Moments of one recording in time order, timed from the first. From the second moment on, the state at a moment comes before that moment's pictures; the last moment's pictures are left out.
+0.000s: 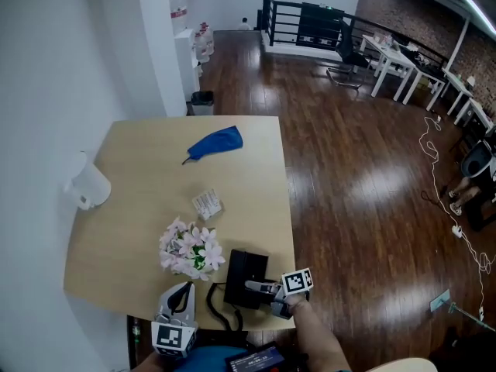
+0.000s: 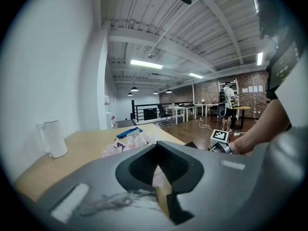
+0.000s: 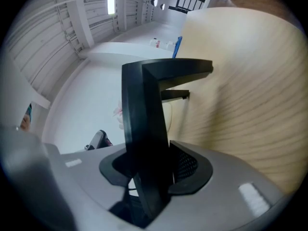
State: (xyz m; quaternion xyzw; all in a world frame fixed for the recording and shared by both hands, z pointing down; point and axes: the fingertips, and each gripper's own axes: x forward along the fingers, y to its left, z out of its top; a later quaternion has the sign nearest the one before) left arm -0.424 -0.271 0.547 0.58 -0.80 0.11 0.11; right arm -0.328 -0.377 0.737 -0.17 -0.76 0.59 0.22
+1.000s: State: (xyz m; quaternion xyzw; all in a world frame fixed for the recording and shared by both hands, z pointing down) left arm -0.396 -0.300 0.535 0.68 -0.73 0.07 0.07; right arm -0.260 -0.436 0.649 0.27 -0.88 0.28 0.29
